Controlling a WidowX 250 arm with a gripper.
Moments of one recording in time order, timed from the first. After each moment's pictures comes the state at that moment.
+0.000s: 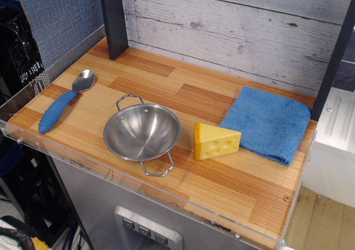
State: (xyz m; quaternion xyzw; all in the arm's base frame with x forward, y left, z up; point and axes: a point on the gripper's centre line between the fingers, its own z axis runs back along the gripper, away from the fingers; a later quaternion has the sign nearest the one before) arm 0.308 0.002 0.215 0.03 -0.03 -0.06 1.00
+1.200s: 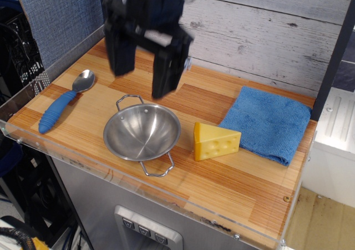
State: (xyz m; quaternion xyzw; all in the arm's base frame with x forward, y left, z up) arm 0.235 0.010 0.133 0.03 0.03 -0.08 1.00
